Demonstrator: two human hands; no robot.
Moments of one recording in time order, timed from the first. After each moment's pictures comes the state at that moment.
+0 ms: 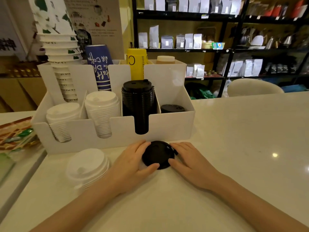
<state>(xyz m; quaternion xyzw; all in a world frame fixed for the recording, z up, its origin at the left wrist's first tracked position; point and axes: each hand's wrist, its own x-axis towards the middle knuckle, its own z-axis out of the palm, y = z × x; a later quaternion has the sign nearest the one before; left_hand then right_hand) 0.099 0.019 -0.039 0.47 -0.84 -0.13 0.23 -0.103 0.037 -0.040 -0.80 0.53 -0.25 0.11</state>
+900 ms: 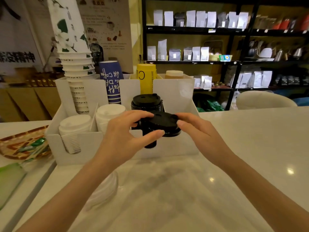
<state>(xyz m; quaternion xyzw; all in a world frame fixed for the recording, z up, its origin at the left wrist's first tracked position) 0.108 0.019 0.066 0.40 -0.77 -0.09 0.48 -0.083 0.022 0.059 -0.69 0.46 -0.49 0.28</state>
